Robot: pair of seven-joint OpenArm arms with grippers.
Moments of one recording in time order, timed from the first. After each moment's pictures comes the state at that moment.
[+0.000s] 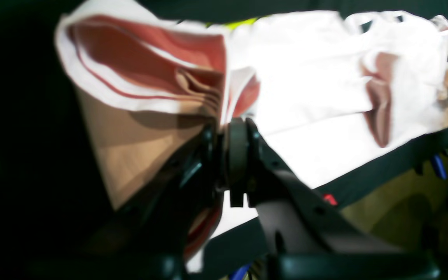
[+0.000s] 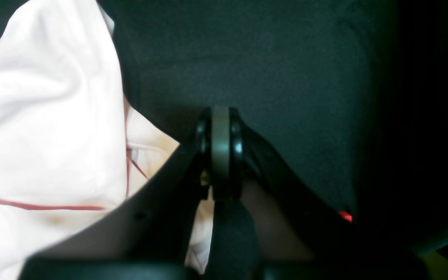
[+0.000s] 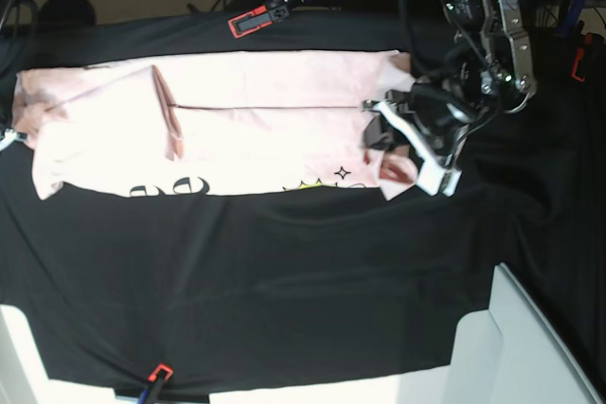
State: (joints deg) left arm 12.1 -2.0 -12.1 100.6 -30.7 -24.9 60.6; right arm -0.6 22.8 30.1 63.9 4.3 21.8 -37.2
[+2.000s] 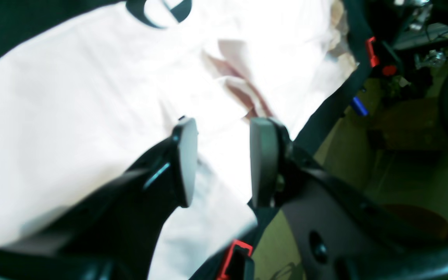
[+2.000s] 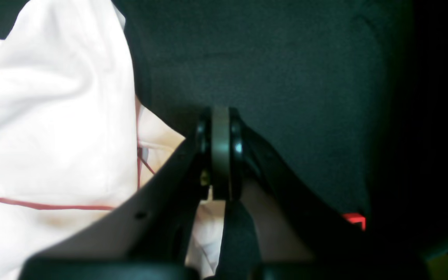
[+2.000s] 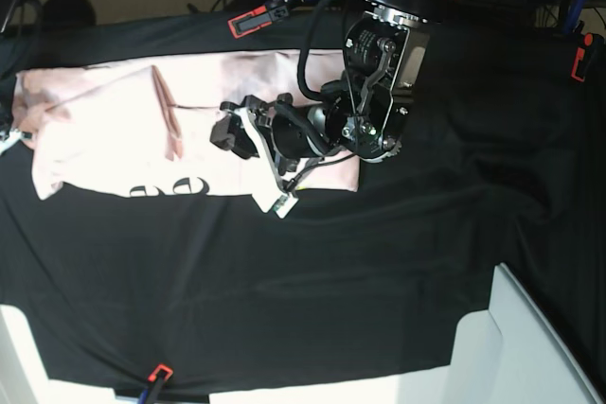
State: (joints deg) left arm -0.3 3.2 12.9 81.0 -30.8 -24.8 54.4; right arm -0.6 21.9 30.1 63.9 4.3 21.8 -37.2
